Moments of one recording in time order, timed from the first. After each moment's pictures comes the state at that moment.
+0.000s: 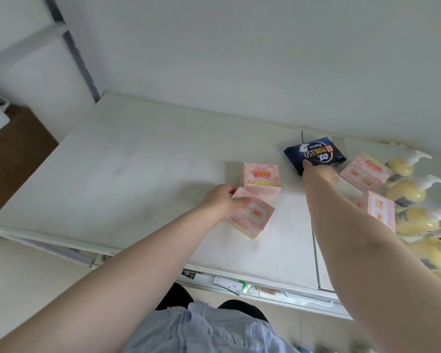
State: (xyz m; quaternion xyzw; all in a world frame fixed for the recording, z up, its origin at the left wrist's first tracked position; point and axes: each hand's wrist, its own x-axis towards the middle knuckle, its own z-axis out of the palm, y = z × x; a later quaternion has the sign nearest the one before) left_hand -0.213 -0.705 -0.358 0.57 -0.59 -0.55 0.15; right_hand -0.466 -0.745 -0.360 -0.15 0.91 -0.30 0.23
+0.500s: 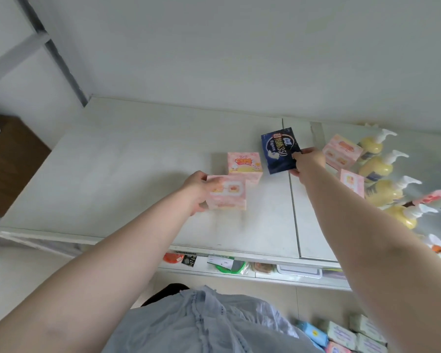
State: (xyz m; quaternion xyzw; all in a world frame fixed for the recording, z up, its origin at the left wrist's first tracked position) left_hand -0.195 -0.687 -0.317 0.61 -0.46 -0.62 0.16; right_hand -0.464 -0.701 -0.319 -0.14 0.81 -0.46 0.35
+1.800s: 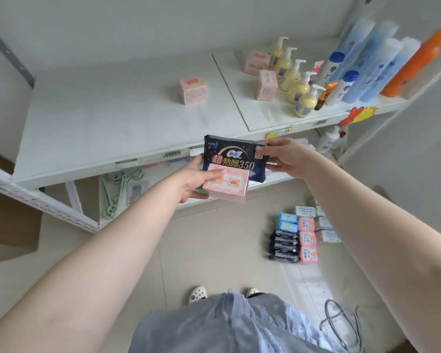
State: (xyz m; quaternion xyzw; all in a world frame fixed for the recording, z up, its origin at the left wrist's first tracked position) left_hand -0.098 -0.423 -0.286 0.46 -0.55 -0.70 0.01; right_hand -0.319 -0.320 -0.265 -0.23 0.72 -0.41 0.52
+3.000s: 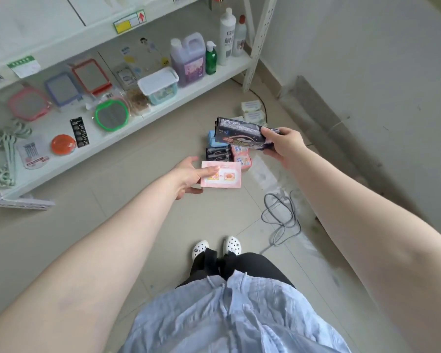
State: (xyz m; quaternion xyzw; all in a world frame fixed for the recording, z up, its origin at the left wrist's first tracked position) left_hand -0.221 -0.083 -0.398 0.46 -0.54 -0.68 -0.16; right_hand -0.406 0.070 -0.390 0.10 0.78 -0.53 0.33
